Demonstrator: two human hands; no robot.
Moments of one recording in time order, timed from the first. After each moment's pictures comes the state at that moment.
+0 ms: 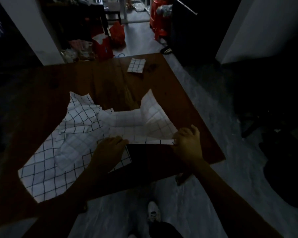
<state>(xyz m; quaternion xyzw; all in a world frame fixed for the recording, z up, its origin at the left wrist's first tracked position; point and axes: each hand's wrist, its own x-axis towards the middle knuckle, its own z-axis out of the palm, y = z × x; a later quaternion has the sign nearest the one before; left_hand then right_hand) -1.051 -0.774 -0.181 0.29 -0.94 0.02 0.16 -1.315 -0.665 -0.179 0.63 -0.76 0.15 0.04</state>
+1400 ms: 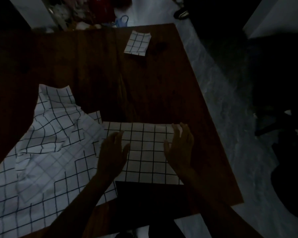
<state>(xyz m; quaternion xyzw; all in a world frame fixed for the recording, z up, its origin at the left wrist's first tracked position) -1.164 -0.882 -0.276 0.54 -0.81 -0.18 0.12 -1.378 -0.820 -0.303 0.50 -0.83 0.22 -0.06</state>
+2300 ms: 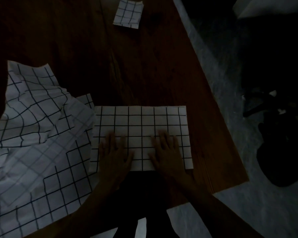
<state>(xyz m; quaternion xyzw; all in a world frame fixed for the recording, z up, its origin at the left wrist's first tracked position) -1.135 -0.844 -0.364 0.53 -0.84 -0.14 -0.01 -1.324 -0.768 -0.368 0.64 -0.76 0.03 -0.12</state>
